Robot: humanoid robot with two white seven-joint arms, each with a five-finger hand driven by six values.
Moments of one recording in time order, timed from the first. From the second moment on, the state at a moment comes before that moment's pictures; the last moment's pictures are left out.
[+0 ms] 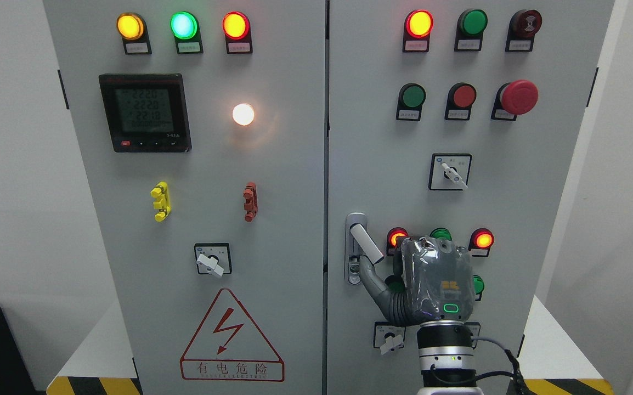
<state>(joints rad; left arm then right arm) -0.08 -0.11 0.00 0.00 0.08 -0.07 -0.06 -0.46 0.14 0.22 -1.77 1.42 0.24 -0.07</state>
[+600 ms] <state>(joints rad) -0.08 -0.11 0.00 0.00 0.08 -0.07 -0.06 -0.46 0.14 0.21 -1.78 1.42 0.23 -0.06</state>
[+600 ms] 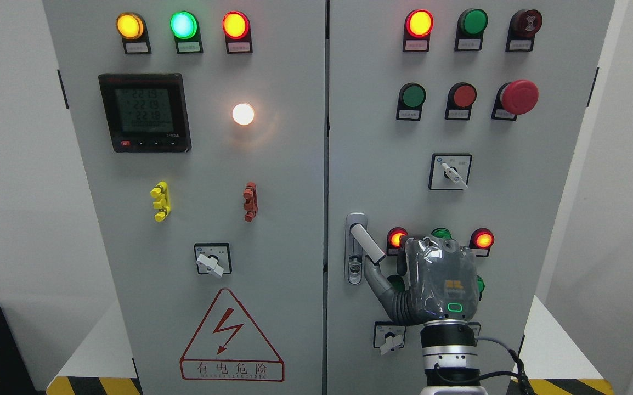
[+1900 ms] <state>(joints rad) -0.08 -0.11 0.00 0.00 0.08 -0.07 -0.06 -0.47 0.14 0.19 -1.79 1.41 0.23 -0.06</state>
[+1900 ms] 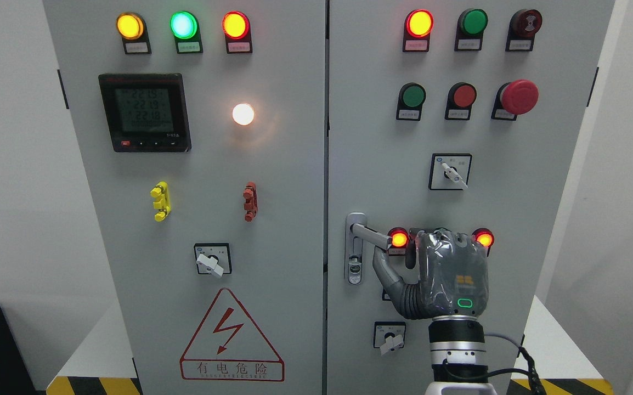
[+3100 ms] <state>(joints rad) -0.08 -0.11 0.00 0.00 0.08 -0.07 -0.06 -0.47 0.14 0.17 -1.80 1.41 0.22 -0.06</state>
